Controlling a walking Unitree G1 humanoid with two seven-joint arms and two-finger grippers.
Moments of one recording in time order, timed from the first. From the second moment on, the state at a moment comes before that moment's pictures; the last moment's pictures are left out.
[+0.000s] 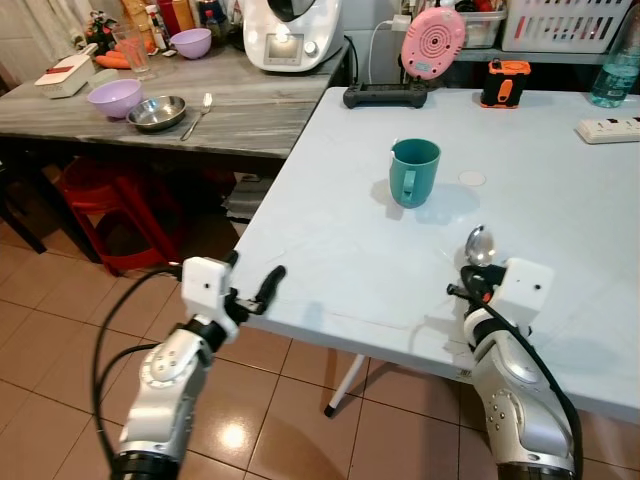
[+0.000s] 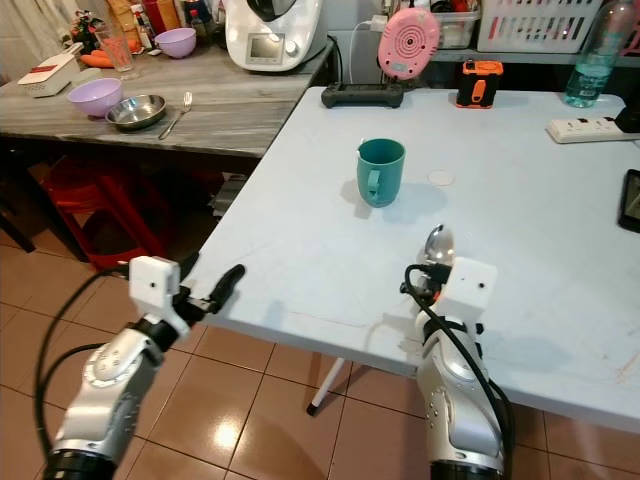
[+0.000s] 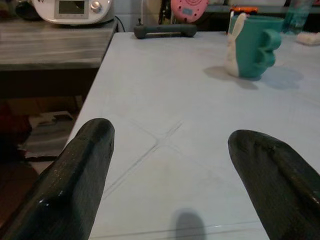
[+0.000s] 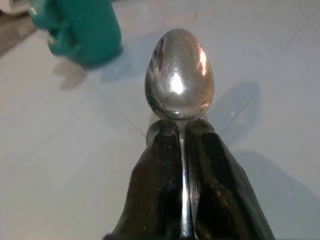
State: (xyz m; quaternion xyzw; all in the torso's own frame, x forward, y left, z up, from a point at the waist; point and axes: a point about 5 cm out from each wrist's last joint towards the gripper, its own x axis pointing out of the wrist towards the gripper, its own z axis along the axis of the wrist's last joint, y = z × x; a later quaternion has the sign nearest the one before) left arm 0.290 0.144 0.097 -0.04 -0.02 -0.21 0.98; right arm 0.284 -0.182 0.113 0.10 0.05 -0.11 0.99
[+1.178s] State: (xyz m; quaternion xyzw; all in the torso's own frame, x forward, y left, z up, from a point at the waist) left arm 0.301 0.146 0.097 -0.06 -0.02 -0.18 0.98; right arm 0.287 -0.171 0.122 0.09 0.02 -0.09 0.99
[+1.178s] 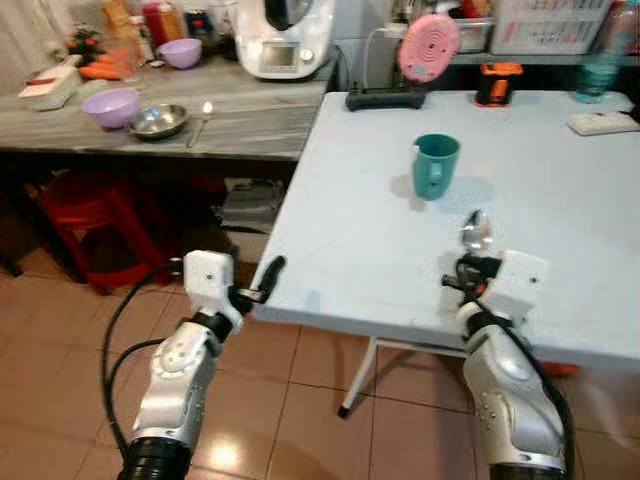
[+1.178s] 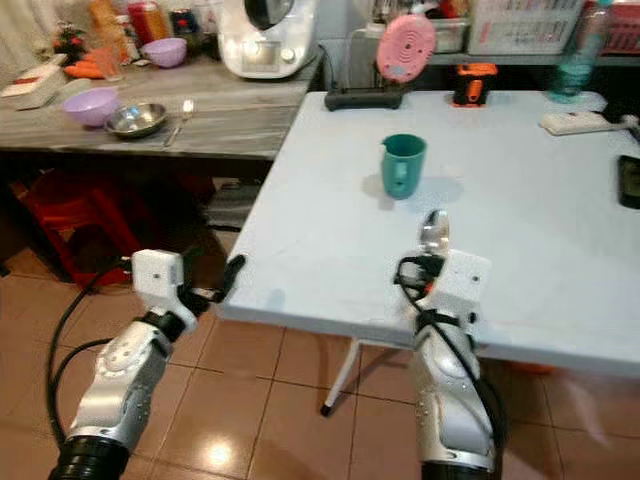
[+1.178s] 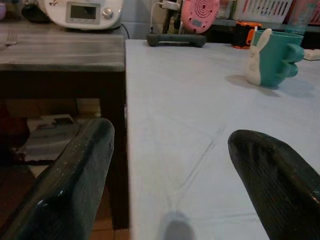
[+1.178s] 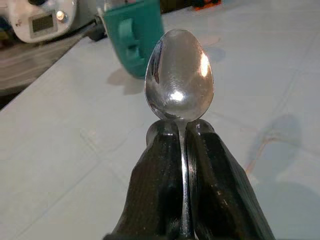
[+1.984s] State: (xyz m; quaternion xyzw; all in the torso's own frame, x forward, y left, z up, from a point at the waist) left arm 0.308 0.148 0.100 -0.07 -0.02 -0.17 0.98; right arm 0.289 -0.161 0.130 0.08 -0.02 -0.05 1.00
